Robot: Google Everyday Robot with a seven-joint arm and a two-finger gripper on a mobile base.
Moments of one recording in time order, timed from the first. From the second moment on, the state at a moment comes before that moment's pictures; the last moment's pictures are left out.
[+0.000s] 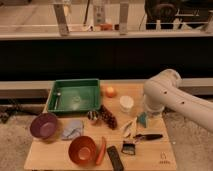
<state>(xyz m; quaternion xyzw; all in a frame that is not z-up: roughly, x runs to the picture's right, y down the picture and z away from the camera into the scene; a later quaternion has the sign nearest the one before) 0.193 0.128 0.700 -0.29 -0.01 -0.07 0.96</state>
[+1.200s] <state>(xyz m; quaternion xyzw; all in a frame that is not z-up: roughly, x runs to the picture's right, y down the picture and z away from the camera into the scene) 0.147 0.145 0.734 -0.29 -0.03 -0.13 0.95</state>
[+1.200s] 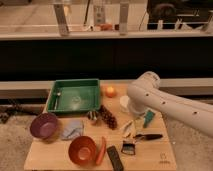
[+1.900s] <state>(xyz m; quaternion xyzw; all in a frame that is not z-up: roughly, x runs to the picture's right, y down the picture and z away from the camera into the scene) 0.137 0.153 0.768 -0.29 -0.05 -0.12 0.95</state>
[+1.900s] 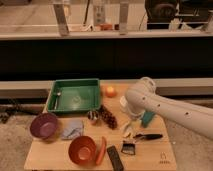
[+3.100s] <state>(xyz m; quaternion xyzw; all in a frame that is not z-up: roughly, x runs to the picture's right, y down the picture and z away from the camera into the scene) 0.171 0.161 0.791 -0.25 -0.10 -0.25 0.93</state>
